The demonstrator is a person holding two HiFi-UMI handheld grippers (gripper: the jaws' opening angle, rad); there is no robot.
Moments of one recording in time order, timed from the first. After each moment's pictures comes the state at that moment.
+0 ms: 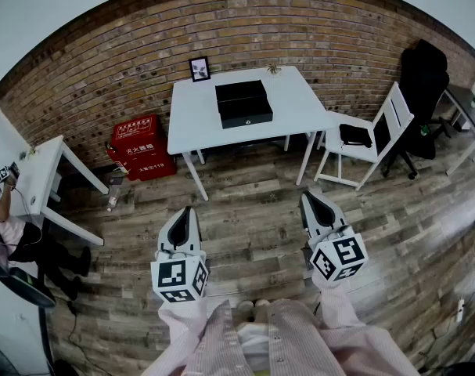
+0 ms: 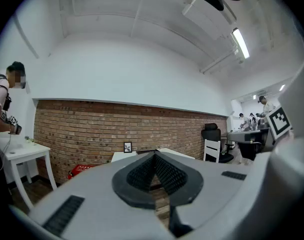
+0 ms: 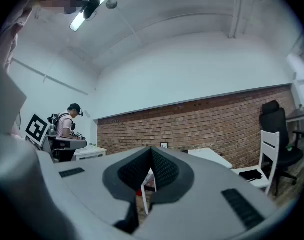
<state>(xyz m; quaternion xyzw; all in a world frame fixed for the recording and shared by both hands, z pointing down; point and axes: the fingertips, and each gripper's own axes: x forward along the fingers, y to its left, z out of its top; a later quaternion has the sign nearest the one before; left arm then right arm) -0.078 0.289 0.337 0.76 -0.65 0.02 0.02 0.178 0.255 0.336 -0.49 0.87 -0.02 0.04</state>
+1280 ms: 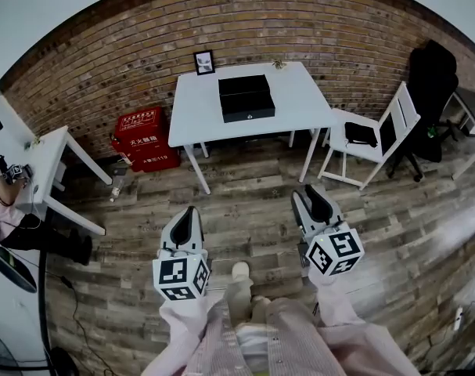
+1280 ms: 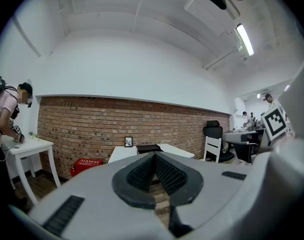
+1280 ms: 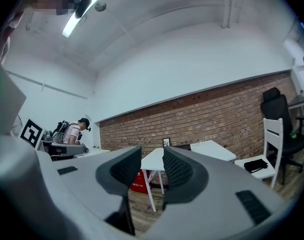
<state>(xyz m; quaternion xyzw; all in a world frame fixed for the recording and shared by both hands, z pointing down) -0.055 0.303 0.357 0.75 -0.66 0.04 0.04 0.188 0.247 0.358 -0.47 0.88 -0.06 0.05</state>
